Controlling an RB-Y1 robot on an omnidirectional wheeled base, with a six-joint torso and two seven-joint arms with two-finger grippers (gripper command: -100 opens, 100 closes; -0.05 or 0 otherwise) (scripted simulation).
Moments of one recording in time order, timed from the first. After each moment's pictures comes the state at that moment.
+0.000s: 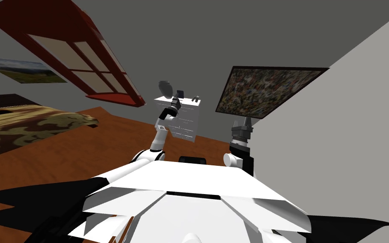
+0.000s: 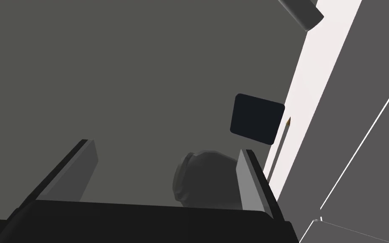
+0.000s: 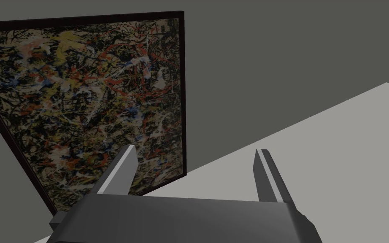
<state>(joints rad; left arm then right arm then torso) -0.41 0.18 0.04 -1.75 0.25 0.22 -0.07 0.51 0.04 -0.01 -2.31 -0.12 -0.37 0.12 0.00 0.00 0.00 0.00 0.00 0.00</state>
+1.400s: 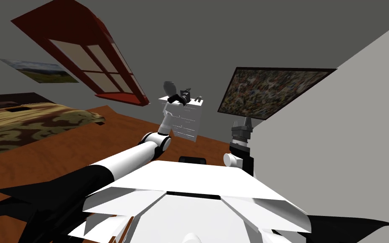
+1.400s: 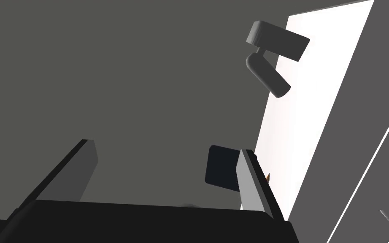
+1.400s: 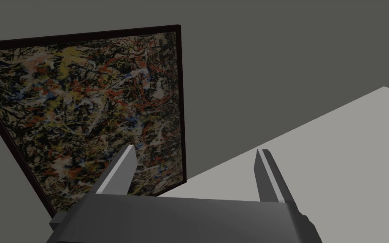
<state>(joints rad) -0.80 0.18 0.01 -1.48 0.37 0.52 -0.08 0.51 0.04 -0.01 -2.31 -0.12 -0.37 0.12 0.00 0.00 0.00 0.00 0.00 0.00</state>
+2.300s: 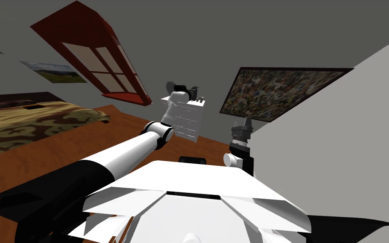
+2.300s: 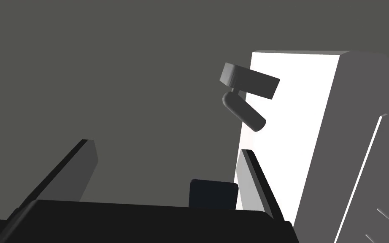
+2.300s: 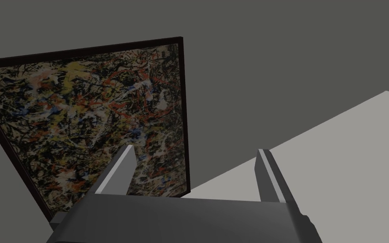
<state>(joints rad) -1.06 0.18 -0.03 -1.28 0.48 0.73 -0.08 0.51 0.04 -0.01 -2.31 -0.12 -0.37 0.12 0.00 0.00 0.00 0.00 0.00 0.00</state>
